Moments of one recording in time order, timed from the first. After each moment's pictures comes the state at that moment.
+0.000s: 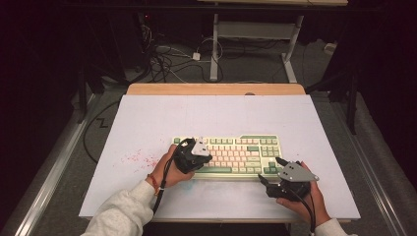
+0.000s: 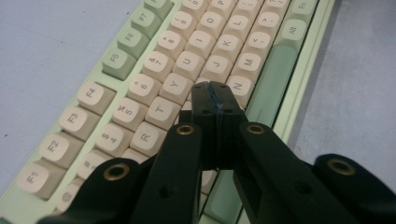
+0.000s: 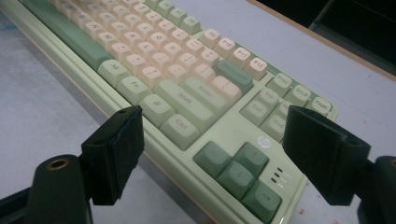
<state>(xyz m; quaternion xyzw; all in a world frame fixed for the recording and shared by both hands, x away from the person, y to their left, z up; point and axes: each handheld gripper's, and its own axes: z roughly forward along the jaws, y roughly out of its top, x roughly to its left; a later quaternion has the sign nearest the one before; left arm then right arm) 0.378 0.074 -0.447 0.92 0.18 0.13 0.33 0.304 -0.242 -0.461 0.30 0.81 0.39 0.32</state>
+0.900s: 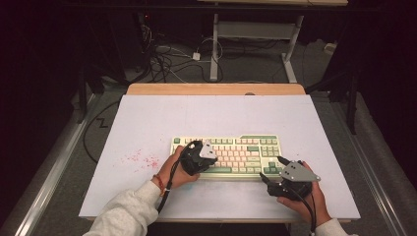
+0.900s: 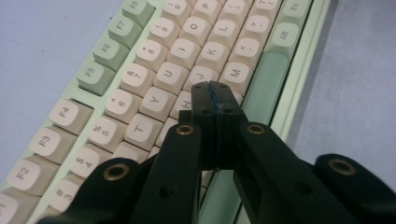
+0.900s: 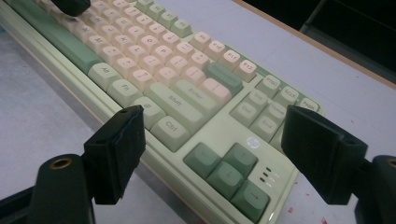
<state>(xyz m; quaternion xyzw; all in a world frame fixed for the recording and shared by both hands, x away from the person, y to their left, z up) 0.374 0.064 -0.446 0.92 0.17 0.15 0.32 0.304 -0.245 -0.459 0.31 0.80 0.38 0.33</state>
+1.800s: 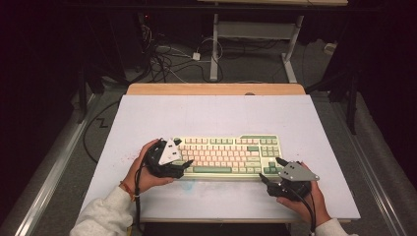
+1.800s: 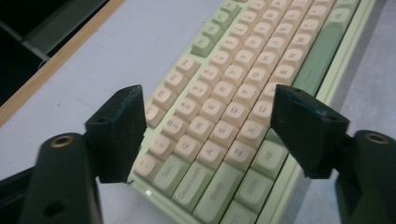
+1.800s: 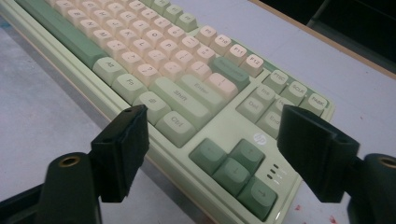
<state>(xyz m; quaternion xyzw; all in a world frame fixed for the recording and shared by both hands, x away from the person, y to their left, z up) 0.345 0.155 -0.438 0.86 0.22 0.26 0.37 0.304 -0.243 -0.461 0.31 0.81 0.38 0.32</state>
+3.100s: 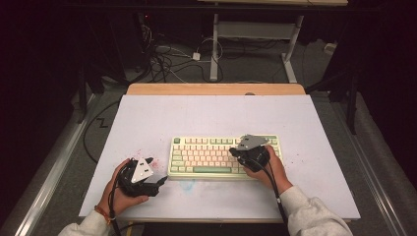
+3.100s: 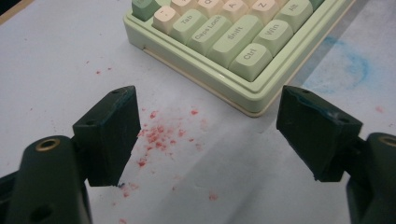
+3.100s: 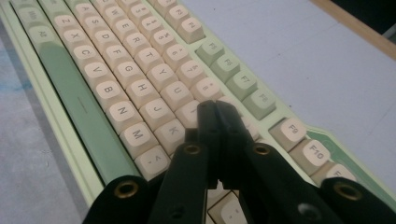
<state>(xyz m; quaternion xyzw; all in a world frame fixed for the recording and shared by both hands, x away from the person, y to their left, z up) 0.310 0.211 -0.477 0.86 0.29 0.25 0.33 0.385 -0.149 -0.449 0.24 0.87 0.35 0.23</state>
